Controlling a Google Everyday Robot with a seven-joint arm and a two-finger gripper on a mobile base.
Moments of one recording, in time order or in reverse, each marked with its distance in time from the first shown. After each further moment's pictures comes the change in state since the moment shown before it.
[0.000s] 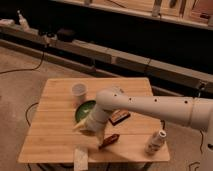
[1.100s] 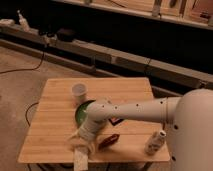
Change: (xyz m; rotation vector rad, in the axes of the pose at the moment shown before) arm 0.000 0.004 0.085 -0.050 -0.059 0.087
